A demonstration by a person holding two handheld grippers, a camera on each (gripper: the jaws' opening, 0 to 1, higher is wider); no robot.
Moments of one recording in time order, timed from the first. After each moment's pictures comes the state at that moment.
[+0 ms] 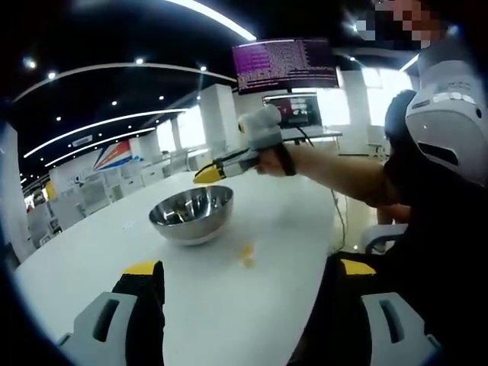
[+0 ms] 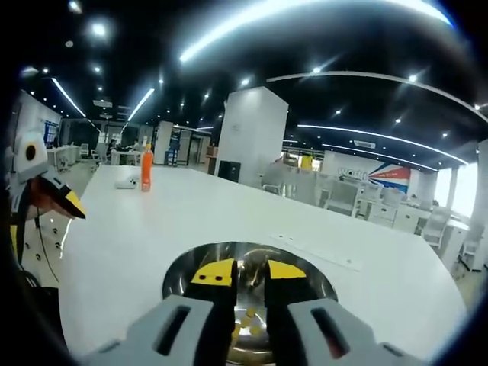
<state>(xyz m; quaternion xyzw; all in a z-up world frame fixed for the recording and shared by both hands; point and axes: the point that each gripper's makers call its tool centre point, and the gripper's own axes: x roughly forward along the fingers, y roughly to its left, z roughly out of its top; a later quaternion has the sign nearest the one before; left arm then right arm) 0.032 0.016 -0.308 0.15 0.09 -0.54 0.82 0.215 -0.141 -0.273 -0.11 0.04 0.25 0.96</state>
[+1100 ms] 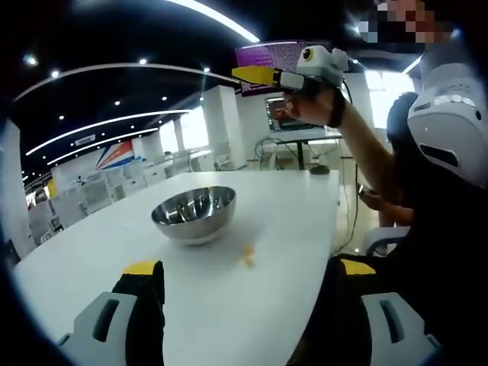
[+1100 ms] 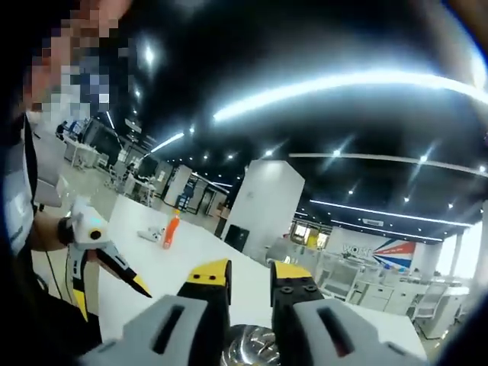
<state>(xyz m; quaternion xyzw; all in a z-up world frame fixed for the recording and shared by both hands) 0.033 0.020 -0.306 0.14 0.08 -0.53 0.83 0.068 -0.100 -0.114 -0.16 -0.16 0.30 0.93</state>
